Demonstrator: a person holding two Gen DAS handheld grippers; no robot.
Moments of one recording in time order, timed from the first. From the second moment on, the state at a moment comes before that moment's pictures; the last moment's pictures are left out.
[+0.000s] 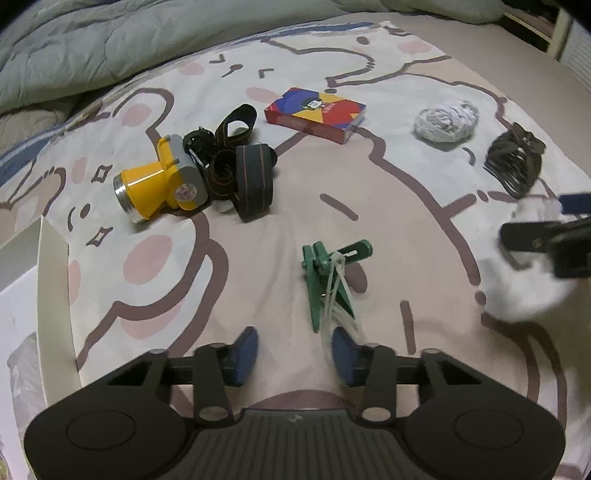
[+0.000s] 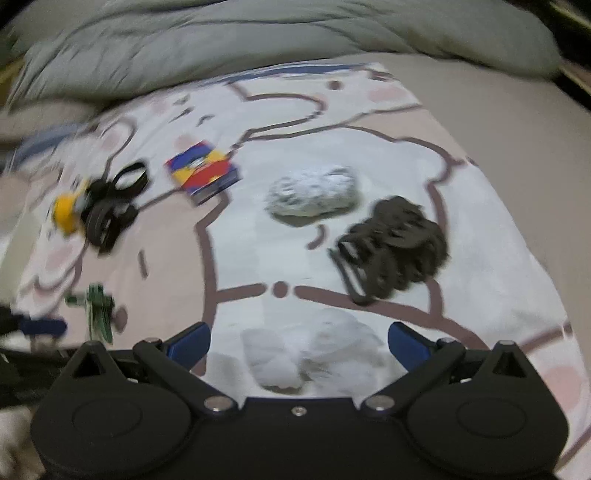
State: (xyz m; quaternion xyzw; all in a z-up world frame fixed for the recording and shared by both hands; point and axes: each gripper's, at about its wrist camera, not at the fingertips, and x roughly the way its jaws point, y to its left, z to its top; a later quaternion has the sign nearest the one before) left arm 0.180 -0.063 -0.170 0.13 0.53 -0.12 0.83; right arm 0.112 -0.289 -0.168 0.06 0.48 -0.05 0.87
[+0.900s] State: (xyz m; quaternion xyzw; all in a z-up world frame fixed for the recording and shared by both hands) left arm 0.173 -0.028 -0.126 0.07 0.49 -0.10 0.87; right arm 0.114 -0.295 -0.142 0.06 0.48 -0.05 0.87
